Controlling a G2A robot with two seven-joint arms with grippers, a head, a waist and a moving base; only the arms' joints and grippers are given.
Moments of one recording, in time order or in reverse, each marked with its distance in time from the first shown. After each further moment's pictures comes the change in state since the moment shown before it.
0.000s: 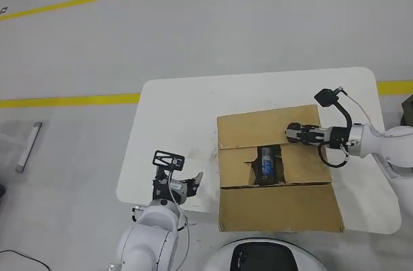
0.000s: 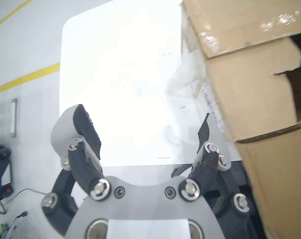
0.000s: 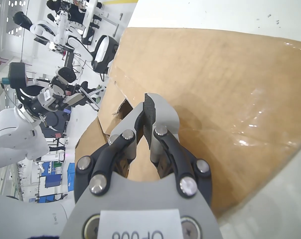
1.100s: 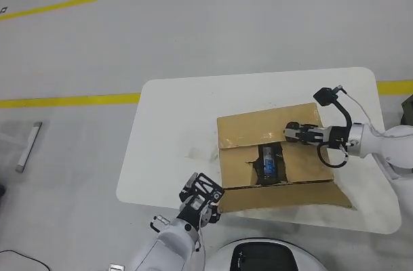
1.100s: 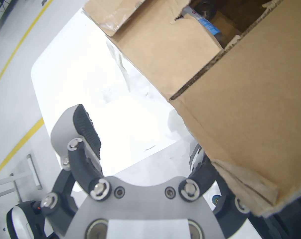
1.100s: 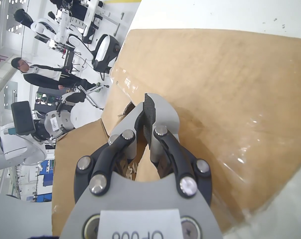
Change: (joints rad) left arm 0.058 -0.027 0.092 -0.068 0.055 -0.321 0.121; right arm -0.004 0.013 0.004 -0.048 0.006 0.014 -0.022
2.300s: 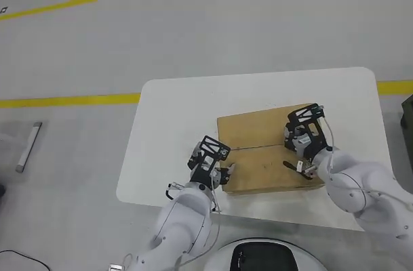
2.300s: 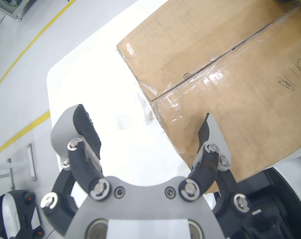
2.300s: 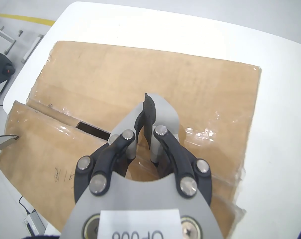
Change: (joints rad) left arm -0.312 -0.124 0.136 0.247 -0.002 0.190 -0.051; right arm -0.125 -0.034 -0.232 -0.289 -0.830 0.426 -0.310
